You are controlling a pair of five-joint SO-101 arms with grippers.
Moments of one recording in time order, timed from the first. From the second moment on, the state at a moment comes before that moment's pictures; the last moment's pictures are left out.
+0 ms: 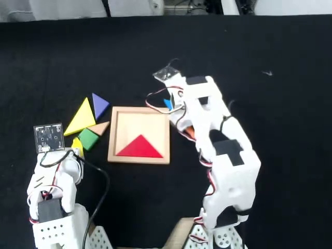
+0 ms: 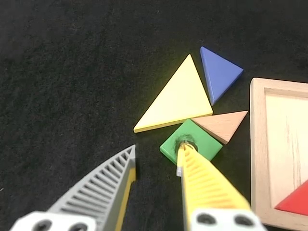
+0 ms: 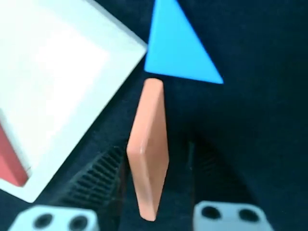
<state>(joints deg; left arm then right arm) -18.2 -104.0 96.2 53.6 -6.8 -10.8 25.3 5.9 69.0 26.1</state>
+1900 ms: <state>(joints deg) -18.2 -104.0 96.2 53.6 -6.8 -20.5 -5.5 17.5 76.5 6.1</state>
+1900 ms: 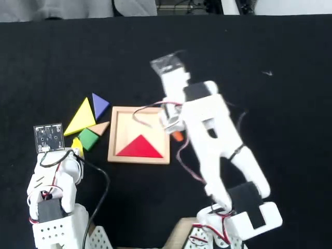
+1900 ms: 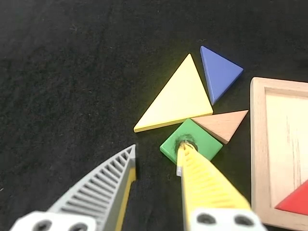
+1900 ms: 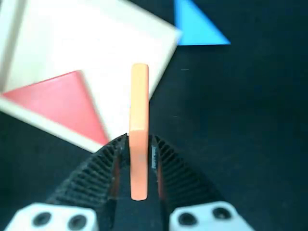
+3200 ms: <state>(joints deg) -18.2 -104.0 96.2 53.6 -6.8 -26.5 0.0 18.6 78.4 -8.5</state>
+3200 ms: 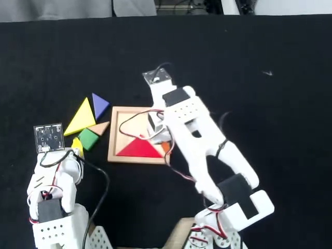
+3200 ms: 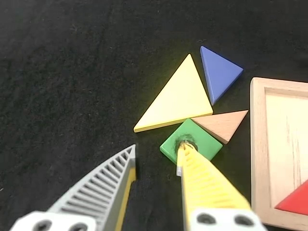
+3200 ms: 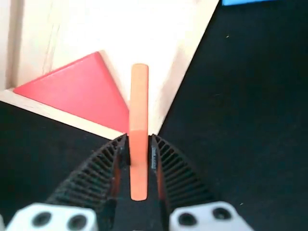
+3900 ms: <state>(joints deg) -18.2 -104.0 96.2 53.6 -6.8 -32.1 0.0 18.6 78.5 -11.6</state>
